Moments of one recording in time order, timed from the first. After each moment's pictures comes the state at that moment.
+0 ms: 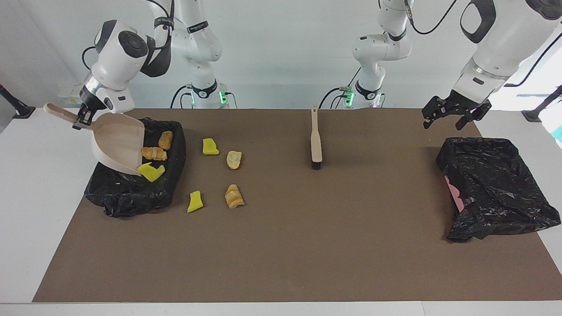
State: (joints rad) left arm 0.01 0.03 -0.06 -1.55 -0.02 1.56 0.04; right arm -0.33 -0.26 0.17 -2.20 -0.92 2.06 -1.50
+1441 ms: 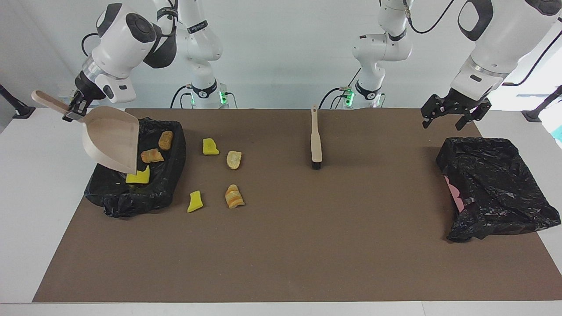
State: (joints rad) left arm -0.10 0.03 0.04 -1.55 -0.02 1.58 0.07; right arm -0.26 -0.20 0.17 -2.03 -0.85 1.97 -1.50
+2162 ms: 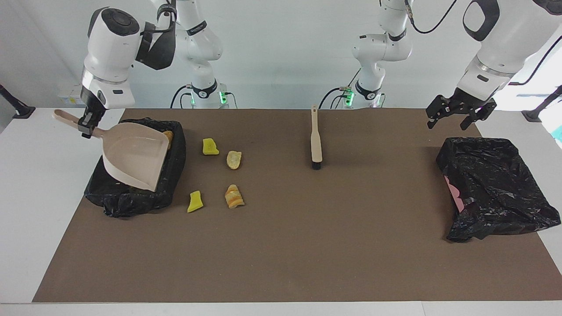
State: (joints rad) left arm -0.10 0.03 0.06 -1.55 -0.02 1.58 0.07; right arm 0.02 0.00 0.19 -1.80 -0.51 1.79 -0.88
